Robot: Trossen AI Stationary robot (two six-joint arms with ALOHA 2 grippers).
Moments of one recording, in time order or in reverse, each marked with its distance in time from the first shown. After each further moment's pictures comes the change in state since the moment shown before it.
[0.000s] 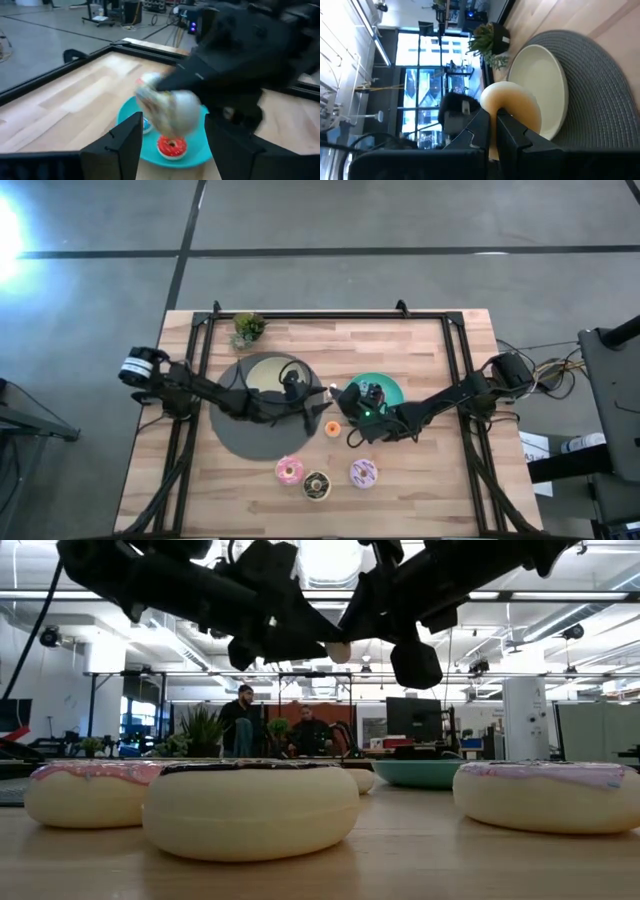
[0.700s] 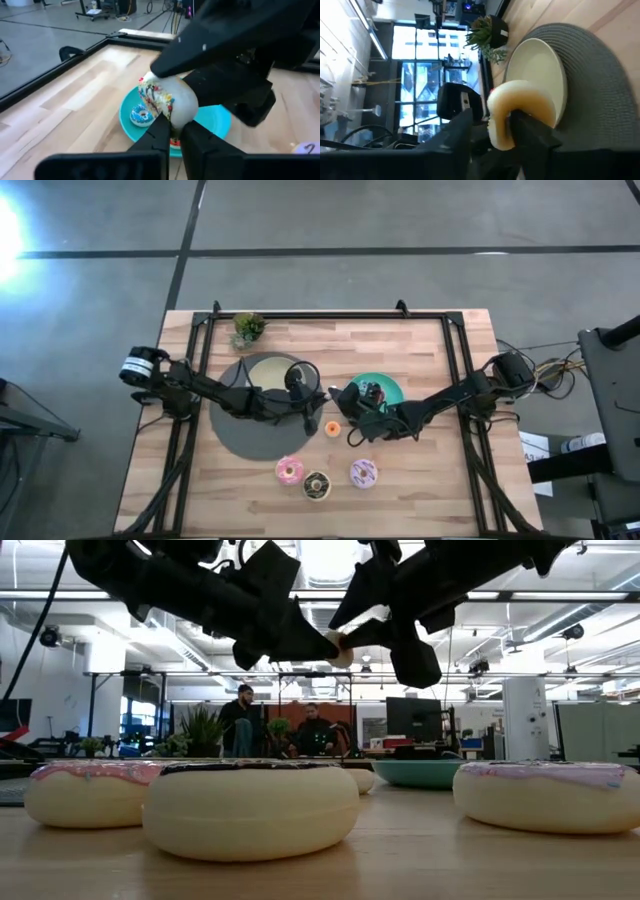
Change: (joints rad) left arm 0.023 0.000 0.029 -0.095 0.046 0.075; right arm 0.002 -0.010 -0.002 -0.018 -0.054 0.006
